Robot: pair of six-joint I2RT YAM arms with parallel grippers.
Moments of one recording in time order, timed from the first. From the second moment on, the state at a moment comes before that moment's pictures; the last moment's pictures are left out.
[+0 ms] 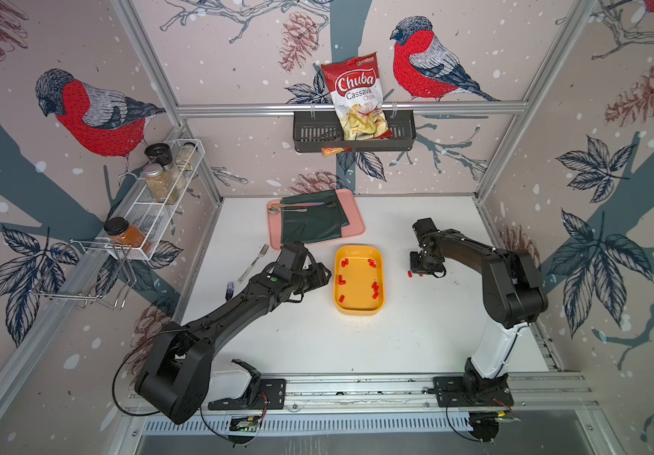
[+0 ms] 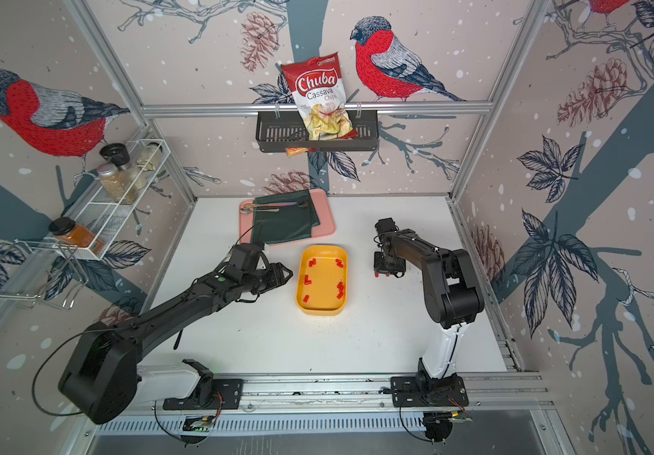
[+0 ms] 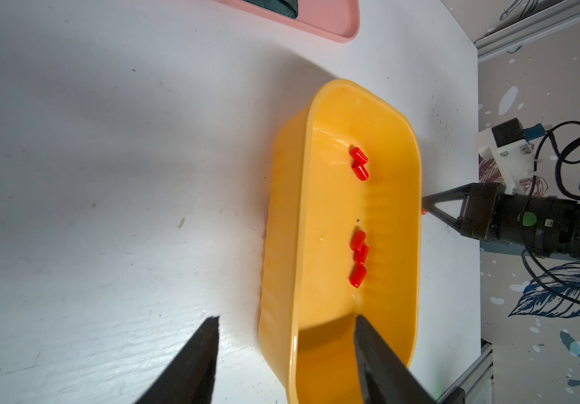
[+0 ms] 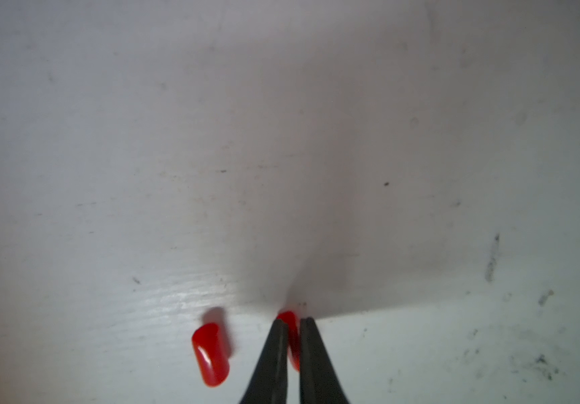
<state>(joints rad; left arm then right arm) -0.49 1.30 0.76 -0.26 0.23 -0.76 0.29 1.87 1.21 -0.69 0.08 0.29</state>
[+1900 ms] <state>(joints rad) -0.60 1.41 0.74 -0.17 0.29 -0.76 0.72 2.19 1.72 -0.99 0.26 0.13</state>
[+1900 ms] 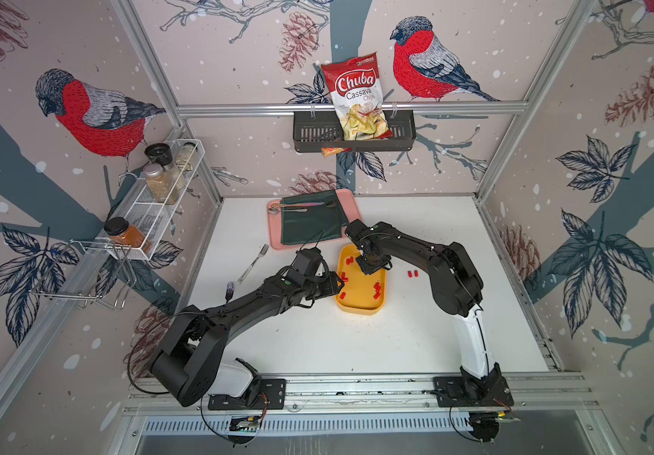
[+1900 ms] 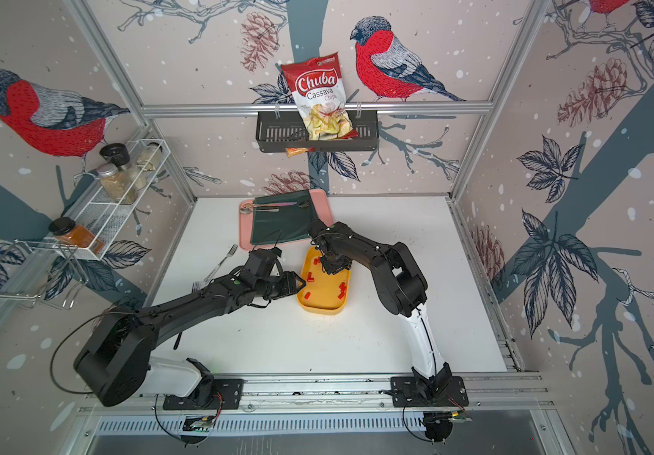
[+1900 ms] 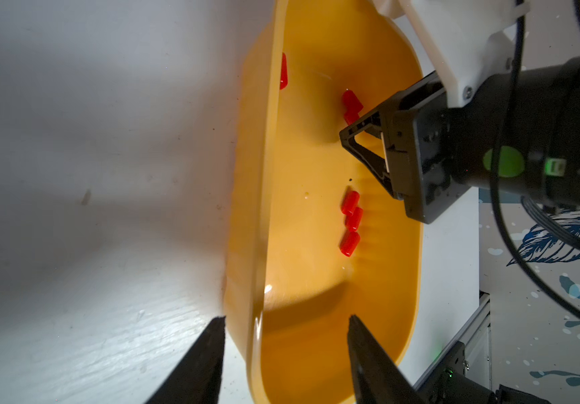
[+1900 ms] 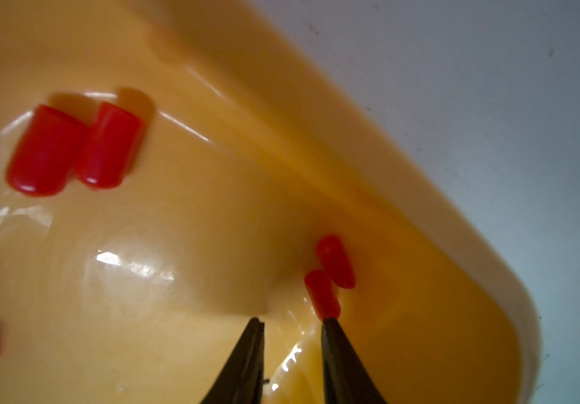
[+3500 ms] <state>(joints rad) -0.60 1.26 0.62 -0.18 0.24 -0.81 0.74 2.27 1.84 -0.97 0.24 0.16</state>
